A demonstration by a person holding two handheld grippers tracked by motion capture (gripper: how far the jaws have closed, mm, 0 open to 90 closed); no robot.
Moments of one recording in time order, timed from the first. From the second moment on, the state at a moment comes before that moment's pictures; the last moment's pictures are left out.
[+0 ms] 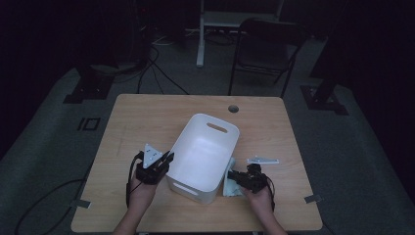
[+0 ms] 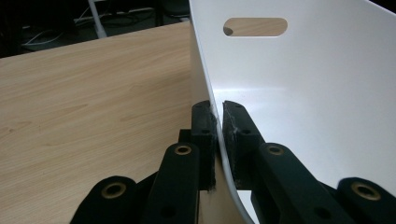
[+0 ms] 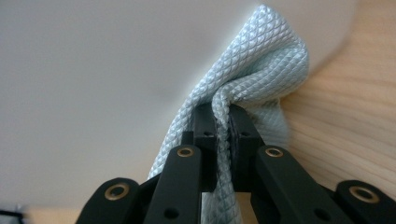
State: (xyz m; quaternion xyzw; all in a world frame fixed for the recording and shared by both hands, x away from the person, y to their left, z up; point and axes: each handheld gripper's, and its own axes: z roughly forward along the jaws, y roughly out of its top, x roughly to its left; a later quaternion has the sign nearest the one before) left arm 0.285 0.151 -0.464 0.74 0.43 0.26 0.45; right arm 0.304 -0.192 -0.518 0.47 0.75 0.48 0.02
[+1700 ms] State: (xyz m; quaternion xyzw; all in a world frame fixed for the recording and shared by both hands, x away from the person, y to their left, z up) left arm 0.285 0.151 -0.463 0.74 0.43 0.26 0.44; right arm 0.239 -0.175 -0.483 0.43 0.72 0.54 0.00
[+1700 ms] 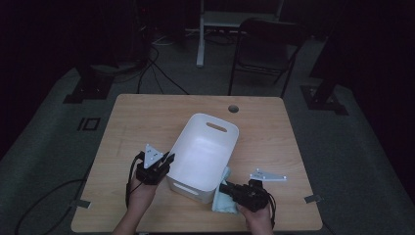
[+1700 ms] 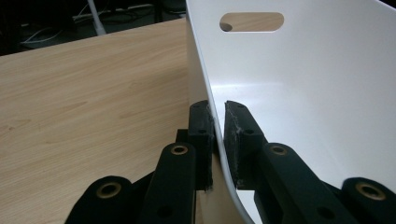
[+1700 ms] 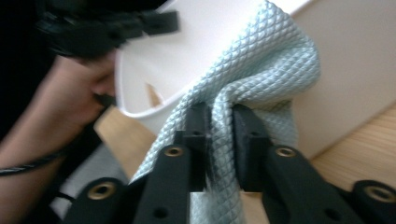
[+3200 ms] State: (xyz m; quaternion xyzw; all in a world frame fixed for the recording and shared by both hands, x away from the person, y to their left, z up) left arm 0.286 0.151 -0.464 0.74 0.43 0.25 0.45; right arm 0.278 -0.193 -0.495 0.47 0.70 0.54 -0.02
